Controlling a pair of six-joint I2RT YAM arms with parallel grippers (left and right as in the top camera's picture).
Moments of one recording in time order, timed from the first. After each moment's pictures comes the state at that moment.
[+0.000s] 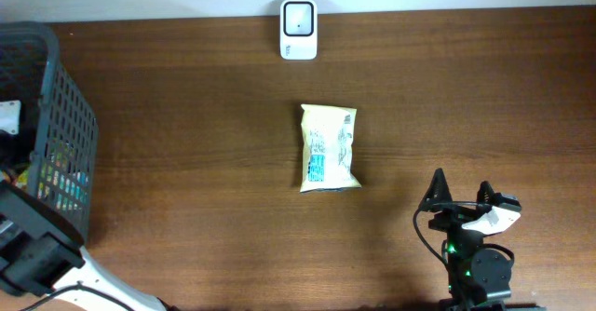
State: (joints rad) left arm 0.74 2.12 1.80 -0.94 0.02 0.57; right arm 0.09 0.01 0.01 -0.05 0.25 0.37
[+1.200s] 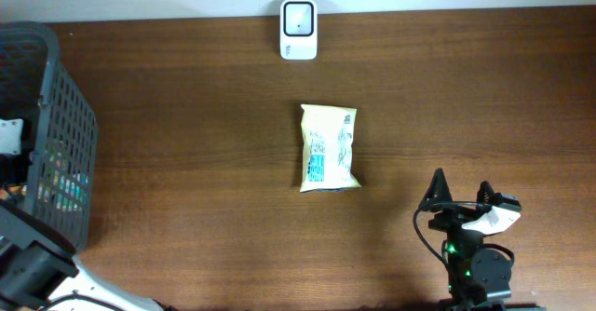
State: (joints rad) left arm 0.84 2.09 1.64 -0.85 0.29 0.68; right arm 0.09 0.01 0.01 -0.05 0.25 0.37
